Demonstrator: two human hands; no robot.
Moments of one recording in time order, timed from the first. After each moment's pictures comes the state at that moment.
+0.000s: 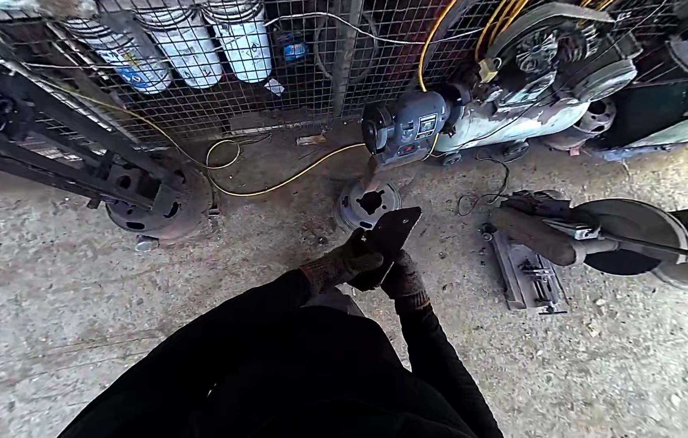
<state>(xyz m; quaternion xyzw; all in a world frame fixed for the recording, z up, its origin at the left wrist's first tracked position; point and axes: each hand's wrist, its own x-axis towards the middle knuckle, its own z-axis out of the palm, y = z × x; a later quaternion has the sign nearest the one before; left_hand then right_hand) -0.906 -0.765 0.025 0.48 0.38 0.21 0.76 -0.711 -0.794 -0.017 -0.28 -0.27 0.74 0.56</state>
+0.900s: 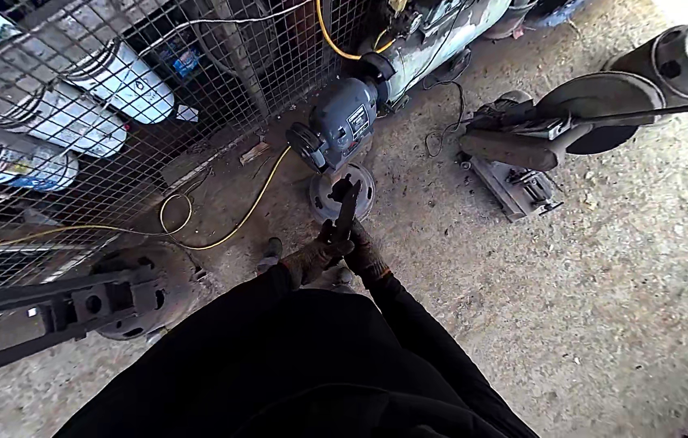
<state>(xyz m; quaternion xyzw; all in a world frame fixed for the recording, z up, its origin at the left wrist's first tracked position) -0.888 -0.577 -0.028 0.41 0.39 0.02 0.82 -0.740 -0.644 -0.078 -0.48 -0.26 0.56 0.62</state>
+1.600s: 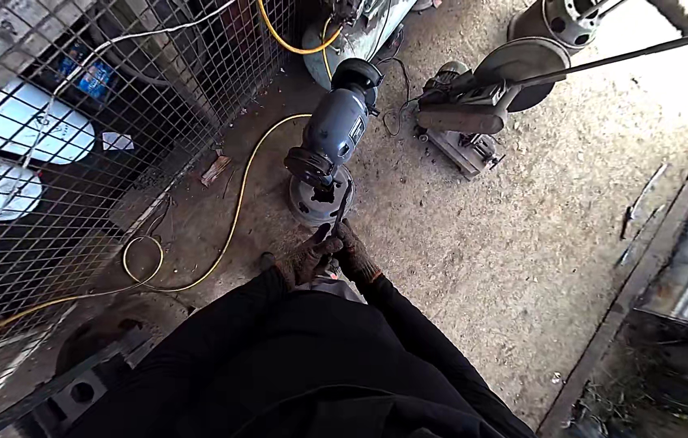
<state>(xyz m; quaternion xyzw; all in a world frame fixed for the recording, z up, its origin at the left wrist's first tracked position) -0.947 -0.449 -0.067 0.40 0.25 -0.07 0.88 -0.829 -0.555 -0.051 -0.62 -0.11 0.51 0.58</state>
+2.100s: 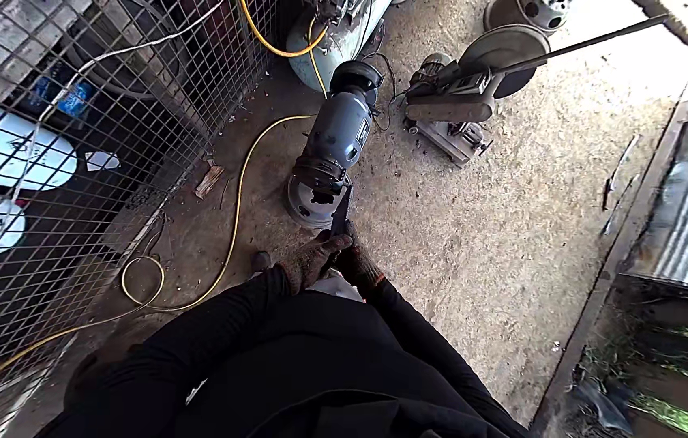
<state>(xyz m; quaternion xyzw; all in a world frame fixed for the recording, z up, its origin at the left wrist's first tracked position) -0.960 -0.402 -0.024 0.41 0.32 -0.16 0.84 -0.867 -0.521 -0.045 -0.60 -0.05 0.52 0.60</state>
